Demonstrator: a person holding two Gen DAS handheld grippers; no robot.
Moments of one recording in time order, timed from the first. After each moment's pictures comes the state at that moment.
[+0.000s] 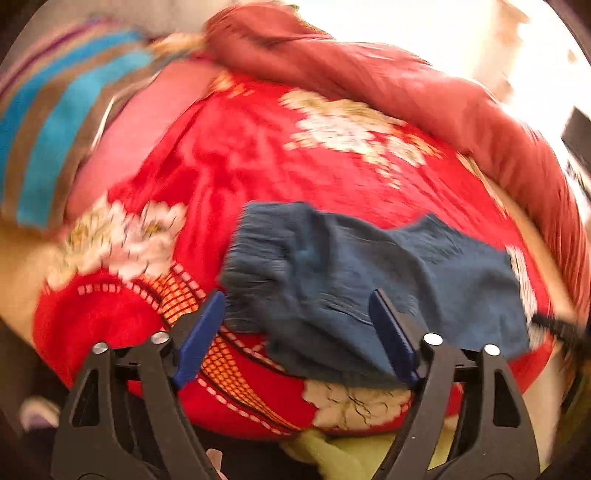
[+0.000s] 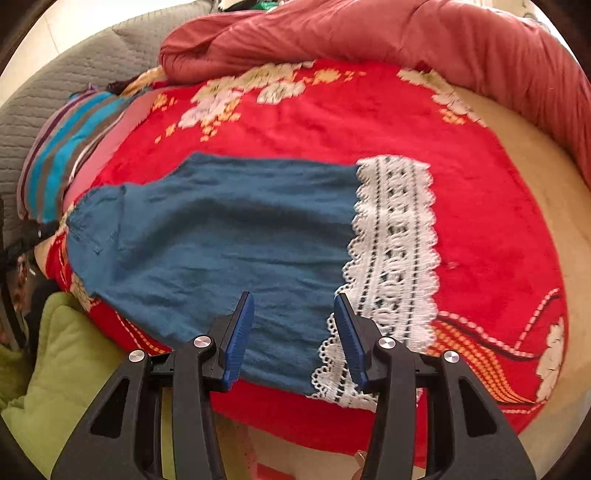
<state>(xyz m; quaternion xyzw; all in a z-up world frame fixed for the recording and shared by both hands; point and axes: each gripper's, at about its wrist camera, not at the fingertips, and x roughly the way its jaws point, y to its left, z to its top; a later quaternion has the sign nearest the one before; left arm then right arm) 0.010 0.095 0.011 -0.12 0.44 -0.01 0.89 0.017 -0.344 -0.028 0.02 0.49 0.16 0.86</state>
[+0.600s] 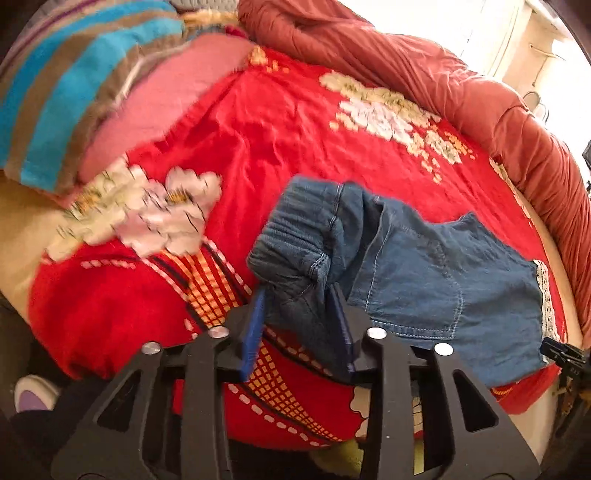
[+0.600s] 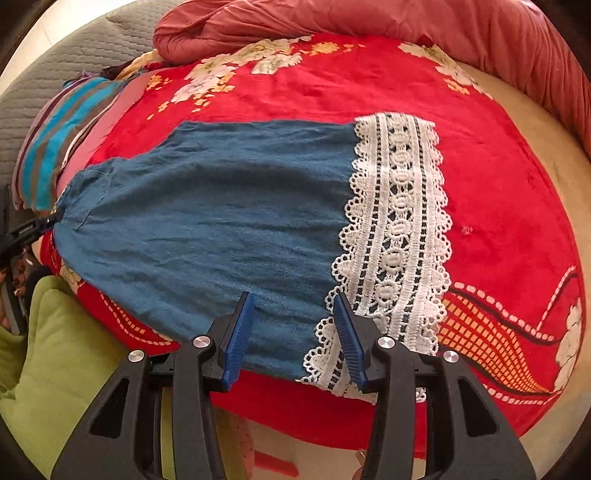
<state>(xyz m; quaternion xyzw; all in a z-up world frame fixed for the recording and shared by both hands) 0.010 0.112 -0.002 -0.11 0.45 0.03 0.89 0.010 -0.344 -0.043 0.02 0.51 0.16 0.85</state>
